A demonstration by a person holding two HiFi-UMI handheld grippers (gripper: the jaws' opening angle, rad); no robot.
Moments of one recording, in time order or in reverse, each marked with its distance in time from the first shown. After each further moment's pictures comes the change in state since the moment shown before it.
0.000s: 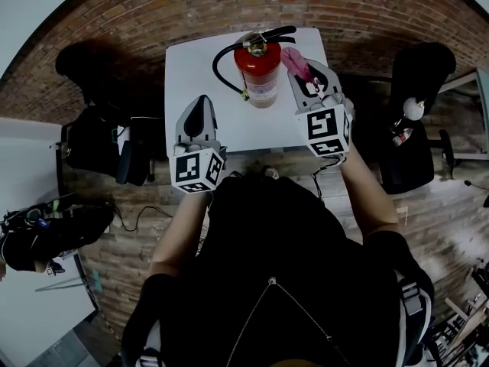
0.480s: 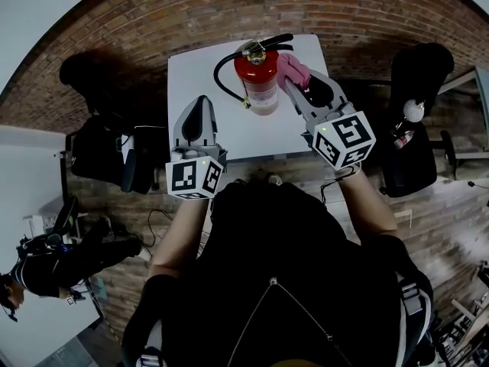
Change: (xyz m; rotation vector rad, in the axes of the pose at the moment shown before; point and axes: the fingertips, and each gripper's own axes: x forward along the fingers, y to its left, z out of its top) left arm 0.000 -0.016 0.048 0.001 -0.094 -0.066; right arm -0.032 -0.003 0.040 0.503 -0.238 0.178
